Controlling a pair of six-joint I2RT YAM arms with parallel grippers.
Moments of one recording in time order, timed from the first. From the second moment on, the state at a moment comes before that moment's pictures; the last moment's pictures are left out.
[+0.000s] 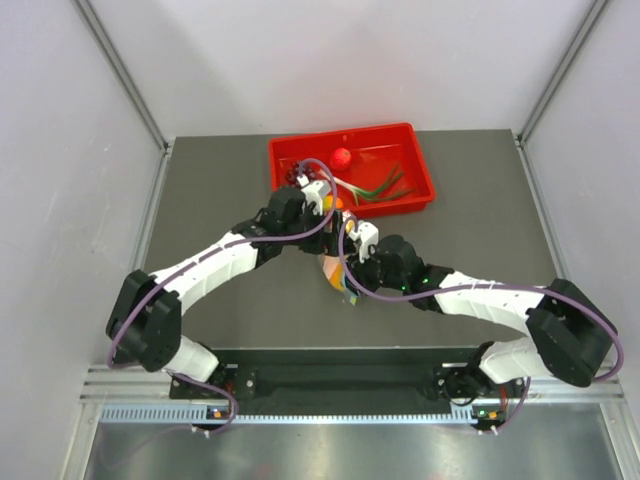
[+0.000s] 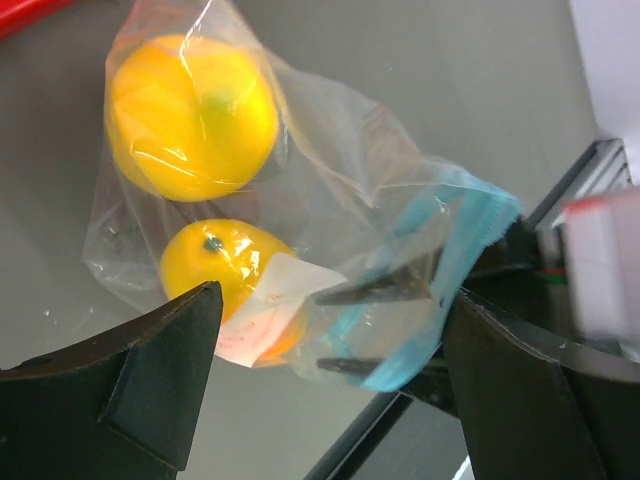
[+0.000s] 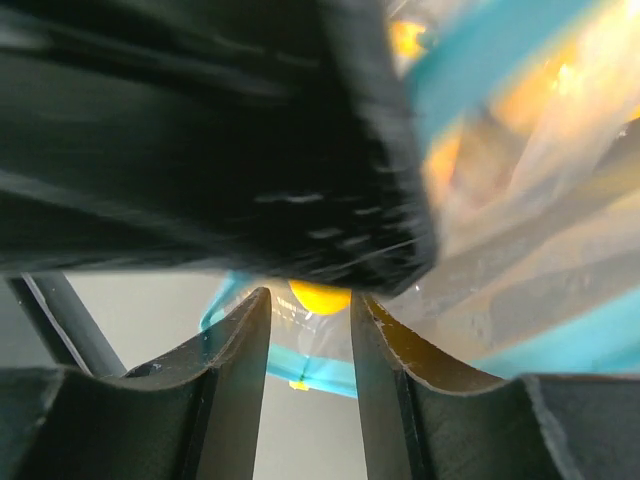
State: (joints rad) left arm -0.62 1.45 1.02 -0.18 0.38 -0.49; right arm 0.84 1.34 0.63 0.16 -0.13 0.19
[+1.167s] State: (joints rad) left arm -0.61 1.65 1.01 -0.13 0.38 -0.49; right arm 0.71 1.44 0.66 0.21 -0.25 0.28
